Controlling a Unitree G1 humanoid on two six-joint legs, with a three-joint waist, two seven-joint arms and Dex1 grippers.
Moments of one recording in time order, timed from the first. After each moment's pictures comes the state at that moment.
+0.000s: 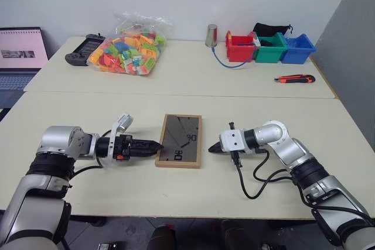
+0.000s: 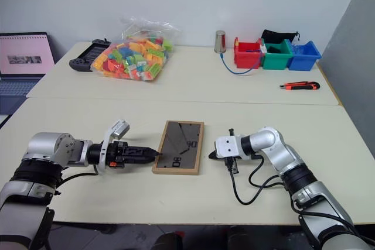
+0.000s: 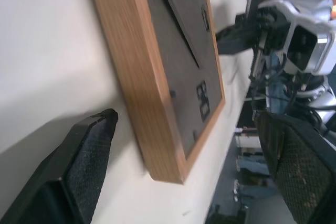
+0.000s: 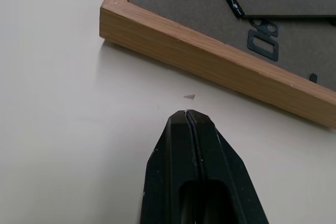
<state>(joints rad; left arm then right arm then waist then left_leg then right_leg) -0.73 0.82 -0.17 0.60 -0.61 1.22 -1.31 -0.68 -0.47 0.43 0.40 -0.11 -0.24 1.19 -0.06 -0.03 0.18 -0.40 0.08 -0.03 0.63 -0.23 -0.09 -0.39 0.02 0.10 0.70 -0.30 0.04</state>
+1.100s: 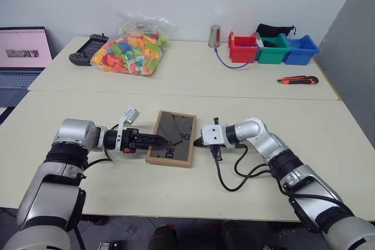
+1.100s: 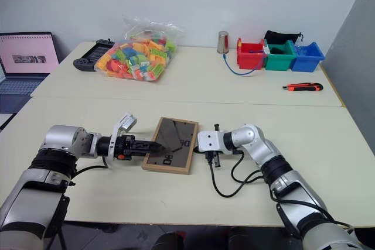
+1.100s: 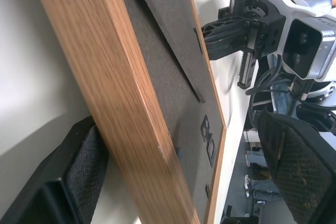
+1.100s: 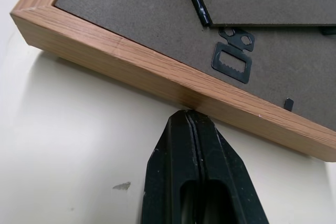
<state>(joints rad) -0.79 0.74 -0.21 0.66 -0.48 1.17 -1.43 -0.81 -0.28 0.45 0.62 -0.20 -0.29 1.07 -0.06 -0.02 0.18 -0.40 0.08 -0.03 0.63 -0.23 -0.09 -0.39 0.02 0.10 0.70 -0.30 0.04</state>
